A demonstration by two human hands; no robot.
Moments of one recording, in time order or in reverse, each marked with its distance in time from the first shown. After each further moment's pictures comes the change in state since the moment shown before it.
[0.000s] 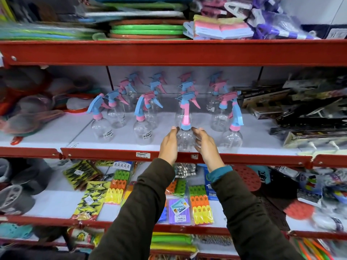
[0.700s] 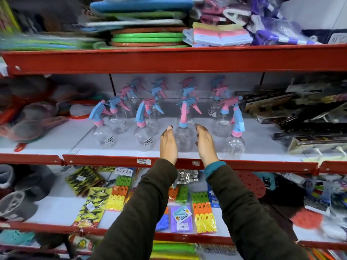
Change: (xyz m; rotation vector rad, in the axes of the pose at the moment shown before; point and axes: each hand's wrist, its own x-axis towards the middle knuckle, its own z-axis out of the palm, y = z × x) left_hand 0.021 0.002 0.004 -0.004 0.173 0.059; right_hand 0.018 -0.013 0.011 -0.019 0.079 -0.079
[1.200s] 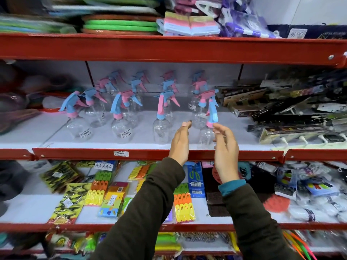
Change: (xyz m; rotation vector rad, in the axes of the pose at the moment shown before) left_hand -0.055 -0.002 0.082 -0.068 -0.308 0.020; right_hand -0.063 -0.003 -0.113 -0.118 0.295 -0.342
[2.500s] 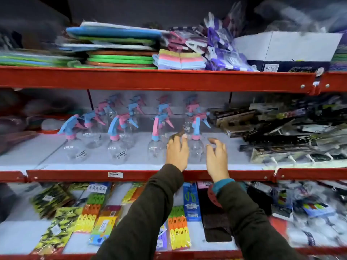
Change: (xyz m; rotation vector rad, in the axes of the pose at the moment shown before) left_hand 0.028 0.021 0.010 0.493 0.152 0.169; right_hand 0.049 0.014 0.006 -0.261 -0.045 0.012
